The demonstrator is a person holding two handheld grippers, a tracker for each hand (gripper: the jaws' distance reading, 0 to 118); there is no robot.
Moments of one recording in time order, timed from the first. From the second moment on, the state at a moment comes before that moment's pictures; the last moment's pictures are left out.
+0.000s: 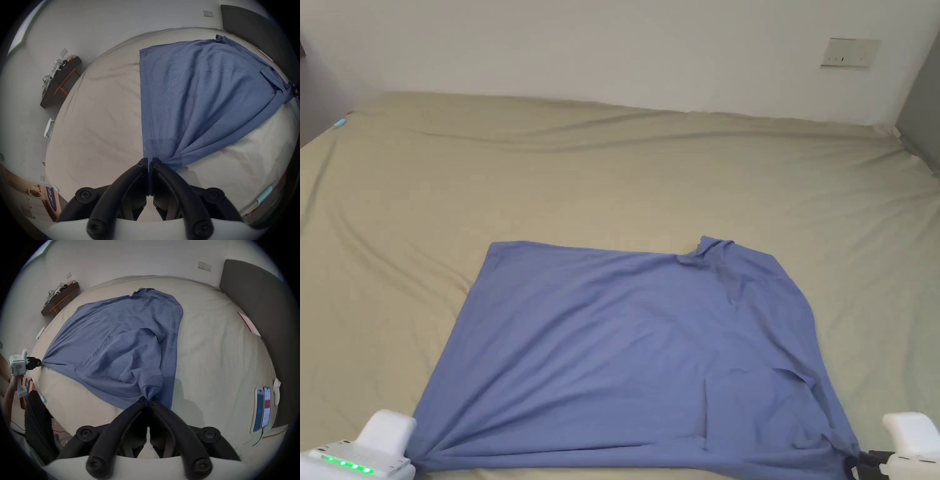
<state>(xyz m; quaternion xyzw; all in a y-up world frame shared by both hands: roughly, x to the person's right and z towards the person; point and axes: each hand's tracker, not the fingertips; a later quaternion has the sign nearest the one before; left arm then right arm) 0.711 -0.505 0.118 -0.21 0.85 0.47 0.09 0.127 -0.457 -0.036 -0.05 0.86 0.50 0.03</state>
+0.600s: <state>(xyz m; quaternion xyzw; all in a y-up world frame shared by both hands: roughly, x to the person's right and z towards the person) 0.697 -0.509 0.086 -0.30 0.77 0.54 0.15 0.135 -0.506 -0.066 -0.06 0.79 0.61 0.05</state>
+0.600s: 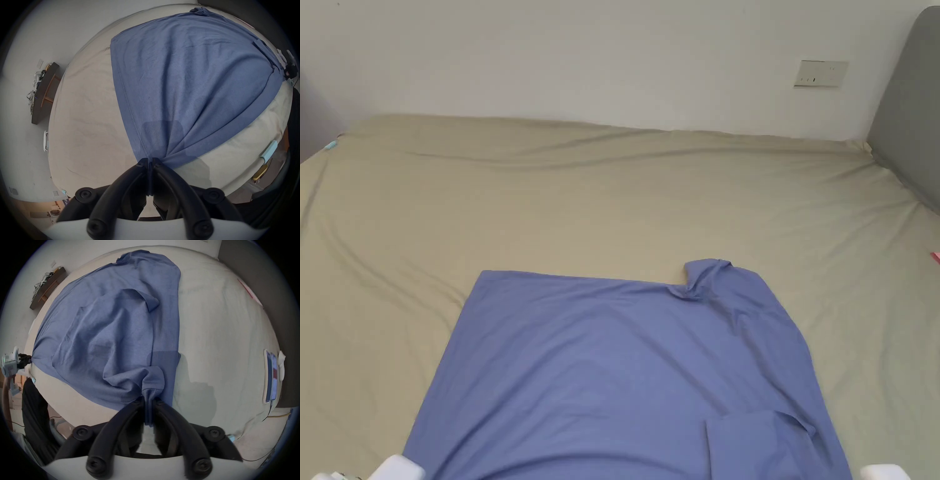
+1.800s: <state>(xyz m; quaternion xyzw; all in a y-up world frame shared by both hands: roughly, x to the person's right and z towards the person) 0.561 -0.263 0.026 -0.11 0.99 0.02 0.11 0.315 -0.255 -0.043 0.12 0.98 0.10 0.10</state>
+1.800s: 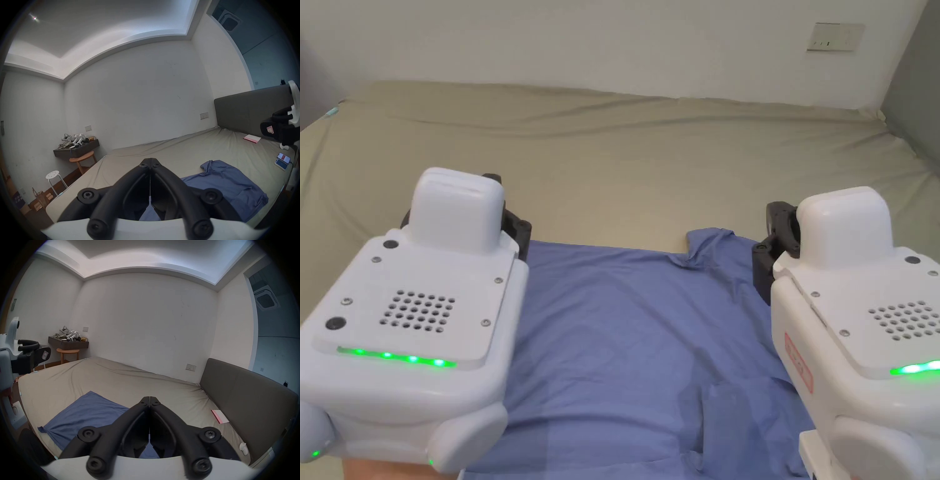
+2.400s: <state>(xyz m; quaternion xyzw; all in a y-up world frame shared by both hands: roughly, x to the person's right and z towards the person) 0.745 -0.478 0.043 -0.03 0.87 0.49 0.02 0.278 -0.306 -0.054 0.13 0.96 0.21 0.09</state>
